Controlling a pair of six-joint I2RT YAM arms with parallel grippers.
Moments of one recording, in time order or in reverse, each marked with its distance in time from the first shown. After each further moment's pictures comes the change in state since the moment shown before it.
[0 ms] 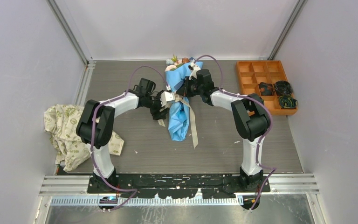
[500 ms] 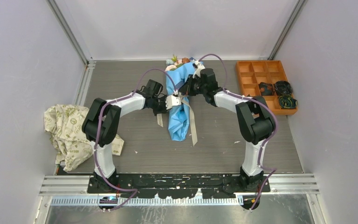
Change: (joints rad) left arm -0.077 0.066 0.065 -0.014 -0.165 0.080; right arm -0.018 -0.055 -0.039 0.018 0.010 0.031
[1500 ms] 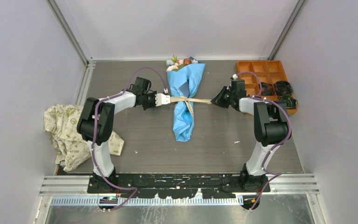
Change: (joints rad) left arm 0.133 -0.010 -0.047 0.075 -0.090 0.223; right arm -0.339 -0.114 -0.273 -0.140 0.053 0.153
